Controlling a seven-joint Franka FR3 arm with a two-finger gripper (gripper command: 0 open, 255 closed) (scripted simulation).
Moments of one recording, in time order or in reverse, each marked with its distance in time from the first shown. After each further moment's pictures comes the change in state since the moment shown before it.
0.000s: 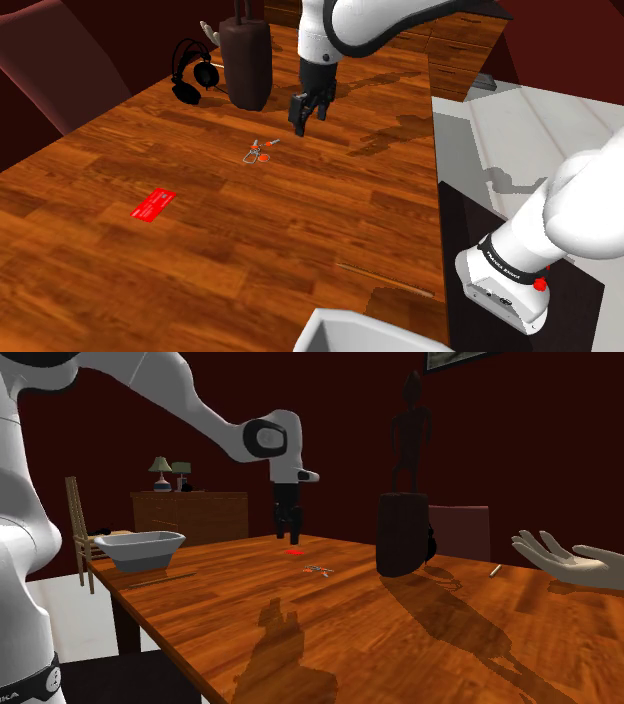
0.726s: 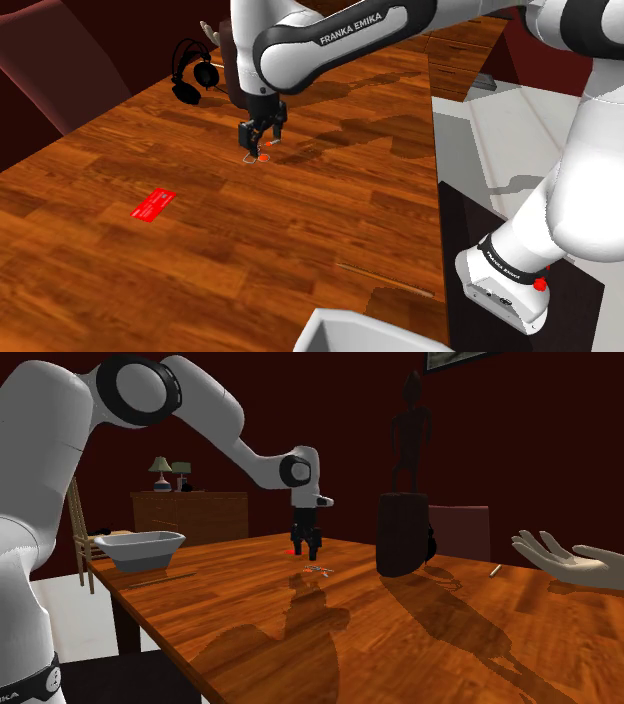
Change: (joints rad) arm 0.103 0.409 0.022 0.351 -0.175 0.005 0.148
